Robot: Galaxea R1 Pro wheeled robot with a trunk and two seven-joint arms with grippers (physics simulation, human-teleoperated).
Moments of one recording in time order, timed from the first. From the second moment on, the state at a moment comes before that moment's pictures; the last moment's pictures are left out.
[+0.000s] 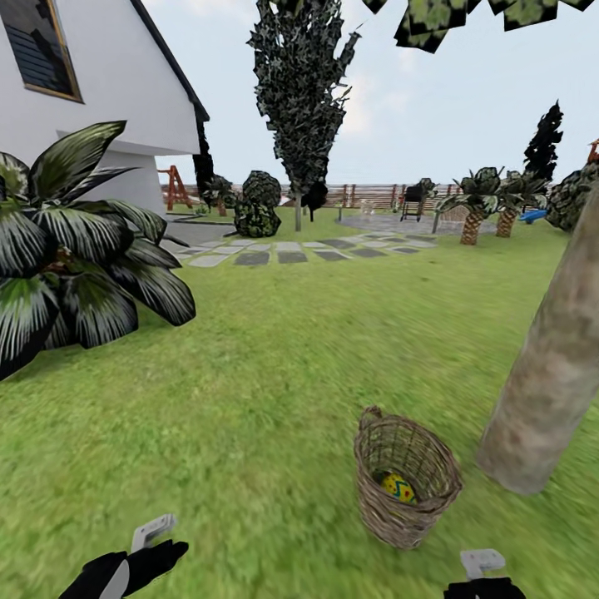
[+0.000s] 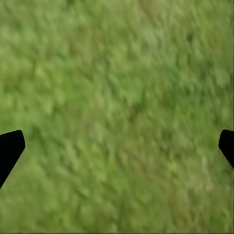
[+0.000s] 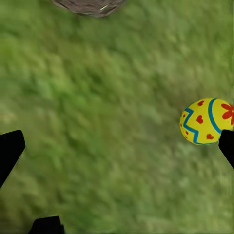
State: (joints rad) left arm -0.45 0.12 0.34 -0.39 0.07 0.33 -0.21; right arm -0.36 -0.18 0.02 -0.44 0.02 0.36 -0.02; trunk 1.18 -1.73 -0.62
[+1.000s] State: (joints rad) left arm -0.45 0.11 0.34 -0.38 0.07 0.33 -0.21; right arm -0.36 -0.18 0.02 -0.44 0.02 0.36 -0.02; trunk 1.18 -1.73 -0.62
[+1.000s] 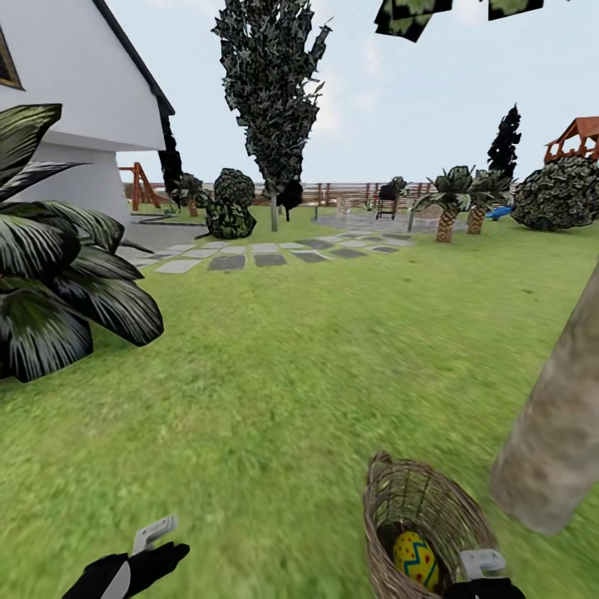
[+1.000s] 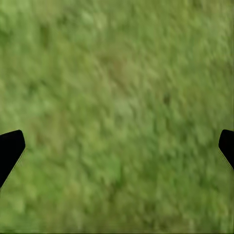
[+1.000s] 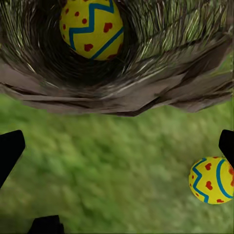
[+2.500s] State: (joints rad) left arm -0.45 0.11 0.34 -0.38 0.07 0.27 -0.21; right arm -0.36 -0.25 0.02 -0.44 0.02 0.38 0.18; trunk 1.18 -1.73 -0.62
